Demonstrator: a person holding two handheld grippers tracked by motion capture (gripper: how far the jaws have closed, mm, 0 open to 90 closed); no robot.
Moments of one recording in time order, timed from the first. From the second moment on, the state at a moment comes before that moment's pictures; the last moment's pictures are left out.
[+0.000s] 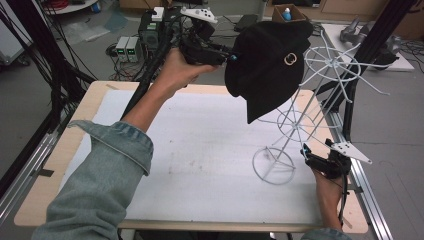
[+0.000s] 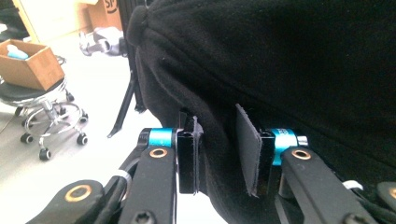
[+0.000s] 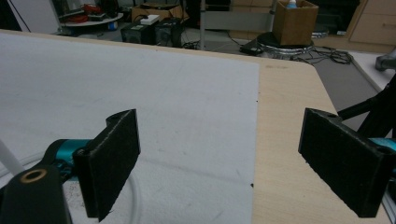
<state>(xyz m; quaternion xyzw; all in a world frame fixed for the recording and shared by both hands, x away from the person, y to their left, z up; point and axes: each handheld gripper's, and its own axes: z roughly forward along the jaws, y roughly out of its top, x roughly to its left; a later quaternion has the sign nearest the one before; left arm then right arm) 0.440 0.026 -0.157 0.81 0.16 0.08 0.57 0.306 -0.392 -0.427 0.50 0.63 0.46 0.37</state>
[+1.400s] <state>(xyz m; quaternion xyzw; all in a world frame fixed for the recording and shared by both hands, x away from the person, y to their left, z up) 0.397 0.133 -0.137 0.80 0.20 0.17 0.54 0.308 -0.389 -0.427 0.51 0.63 0.46 0.37</state>
